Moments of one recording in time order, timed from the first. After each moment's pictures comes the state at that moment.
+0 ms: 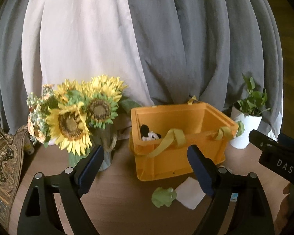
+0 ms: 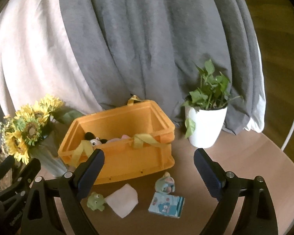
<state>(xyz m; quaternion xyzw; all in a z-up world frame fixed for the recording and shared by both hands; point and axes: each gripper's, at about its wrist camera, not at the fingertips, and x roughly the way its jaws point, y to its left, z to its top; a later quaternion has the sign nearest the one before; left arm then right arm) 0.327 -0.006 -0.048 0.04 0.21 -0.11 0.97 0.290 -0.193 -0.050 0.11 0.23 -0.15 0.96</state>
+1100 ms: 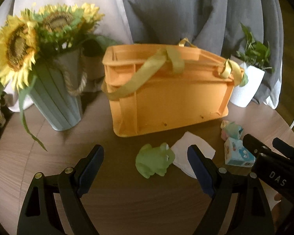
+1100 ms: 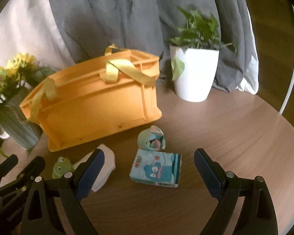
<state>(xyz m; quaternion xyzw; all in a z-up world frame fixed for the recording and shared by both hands) 0.371 -0.022 -0.164 0.05 0.33 -0.16 0.93 0.304 -0.194 -0.164 0.12 0.31 -0.20 0.92</state>
